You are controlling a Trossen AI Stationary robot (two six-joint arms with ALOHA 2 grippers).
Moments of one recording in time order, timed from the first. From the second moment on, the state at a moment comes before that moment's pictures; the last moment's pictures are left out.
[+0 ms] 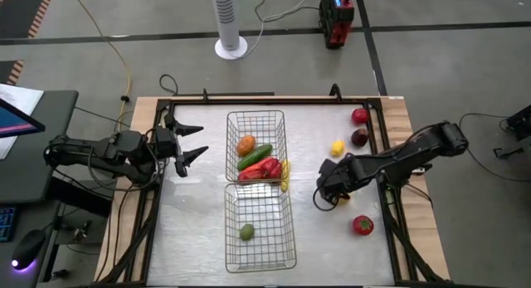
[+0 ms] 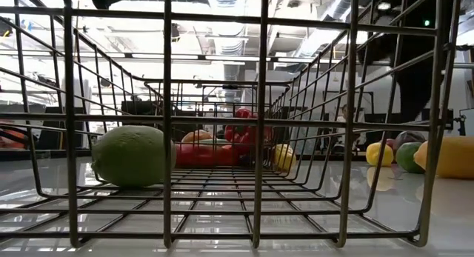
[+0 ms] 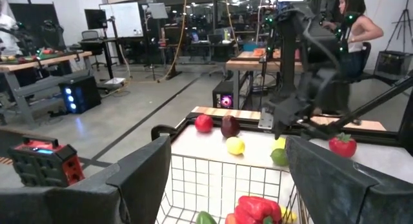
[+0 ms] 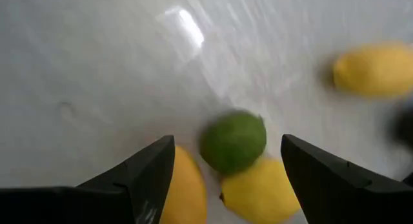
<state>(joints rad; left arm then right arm) -0.13 0.53 0.63 -0.12 -0.46 0.02 0.27 1.37 0.90 -1.07 0.29 0.87</state>
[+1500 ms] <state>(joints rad) -0.13 0.53 0.63 -0.12 -0.46 0.03 0.26 1.42 1.21 -0.64 0.19 0.52</state>
